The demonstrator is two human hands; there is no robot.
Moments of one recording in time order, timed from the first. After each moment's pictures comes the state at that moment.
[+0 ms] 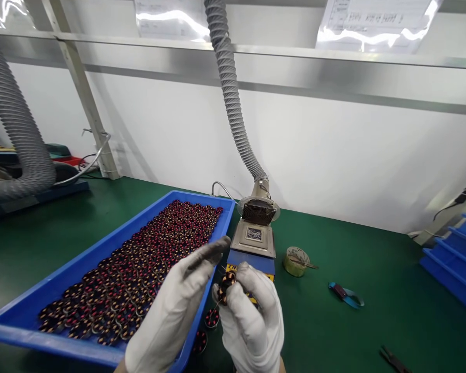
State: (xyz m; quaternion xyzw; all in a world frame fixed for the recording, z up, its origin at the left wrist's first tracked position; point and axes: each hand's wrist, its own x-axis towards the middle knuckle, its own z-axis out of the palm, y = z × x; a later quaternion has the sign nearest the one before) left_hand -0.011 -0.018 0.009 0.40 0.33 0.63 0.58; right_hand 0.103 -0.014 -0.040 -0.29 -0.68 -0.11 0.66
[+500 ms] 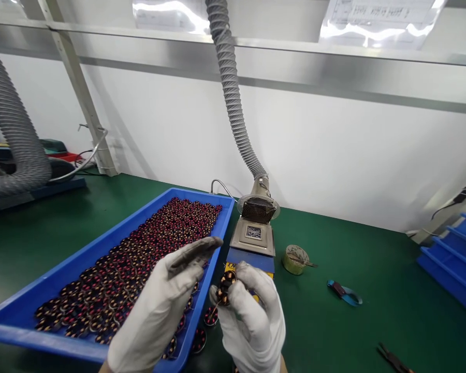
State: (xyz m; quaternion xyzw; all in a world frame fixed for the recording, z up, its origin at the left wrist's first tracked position) left_hand -0.026 -0.013 0.015 0.37 0.31 0.65 0.58; right_hand 0.105 -0.012 -0.035 -0.28 -0.69 -0.09 0.66
